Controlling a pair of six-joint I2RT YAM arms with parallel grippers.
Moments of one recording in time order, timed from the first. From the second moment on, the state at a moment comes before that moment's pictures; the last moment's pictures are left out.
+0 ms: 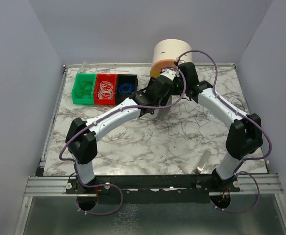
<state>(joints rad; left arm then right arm) -0.85 1.78 1.63 -0.45 -0.45 -0.14 0.43 1.72 1.44 -0.37 -0.08 0.34</state>
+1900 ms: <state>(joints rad) -0.83 1.71 1.42 -0.27 -0.55 0.02 0.39 1.65 1.42 -0.38 -0.33 0.44</state>
